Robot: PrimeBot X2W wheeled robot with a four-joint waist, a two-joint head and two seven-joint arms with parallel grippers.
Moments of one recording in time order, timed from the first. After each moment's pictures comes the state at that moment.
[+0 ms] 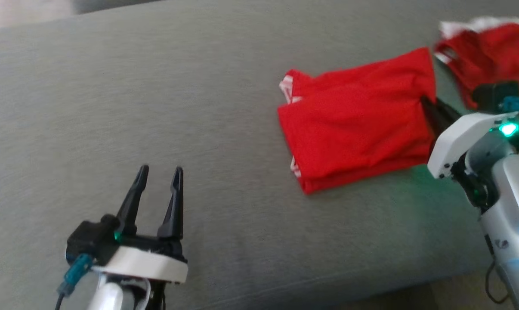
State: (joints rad) left arm 0.02 0.06 -0.21 0.01 -0.27 -0.06 -0.25; right arm -0.52 -0.33 0.25 0.49 0.40 0.12 0.27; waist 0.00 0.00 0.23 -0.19
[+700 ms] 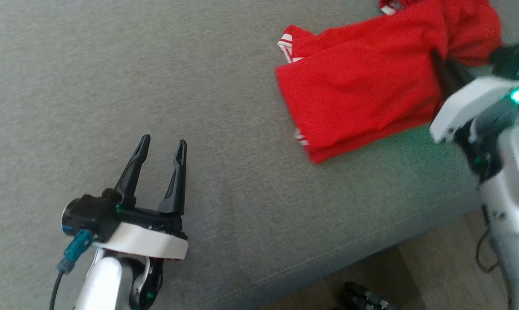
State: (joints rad) left arm -0.09 0.06 -0.21 0.02 -0.20 -0.11 -0.25; right arm -0.62 -0.26 0.15 0.47 0.33 0.12 0.23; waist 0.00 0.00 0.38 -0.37
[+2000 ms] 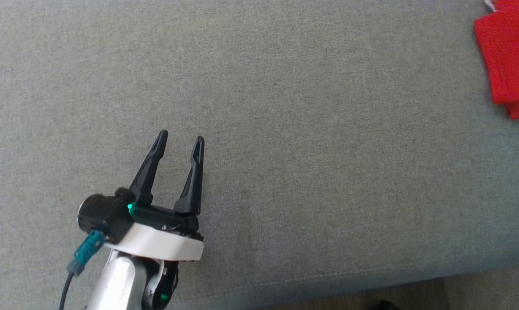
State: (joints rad) left arm -0.09 0.05 -0.29 -0.03 -0.25 -0.07 -0.25; right arm -0.87 -0.64 -0.04 0.69 -0.05 0.12 0.40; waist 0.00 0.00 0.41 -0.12
